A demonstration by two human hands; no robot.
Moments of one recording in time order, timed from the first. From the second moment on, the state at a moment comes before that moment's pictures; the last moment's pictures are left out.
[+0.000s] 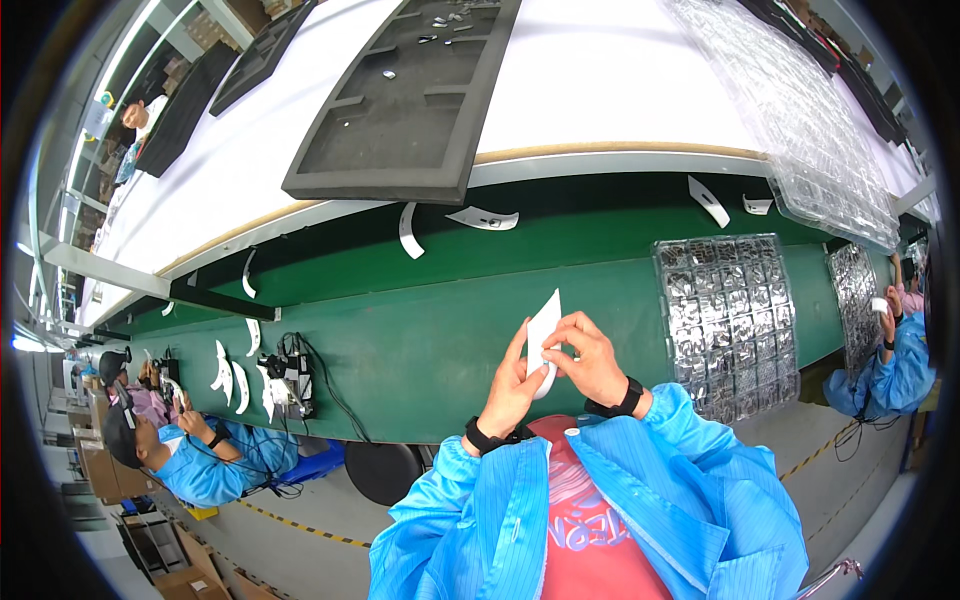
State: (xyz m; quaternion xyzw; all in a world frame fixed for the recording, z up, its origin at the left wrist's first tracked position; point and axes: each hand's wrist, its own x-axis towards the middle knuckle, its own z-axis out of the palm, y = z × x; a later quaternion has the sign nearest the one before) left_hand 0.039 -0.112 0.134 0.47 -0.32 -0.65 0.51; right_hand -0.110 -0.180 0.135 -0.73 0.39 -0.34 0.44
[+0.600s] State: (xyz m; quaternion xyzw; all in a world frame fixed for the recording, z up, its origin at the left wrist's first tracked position) left_hand 0.031 -0.117 0.103 0.43 -0.30 -0.65 0.54; right_hand -0.105 -0.170 0.105 -0.45 0.41 -0.36 0.71
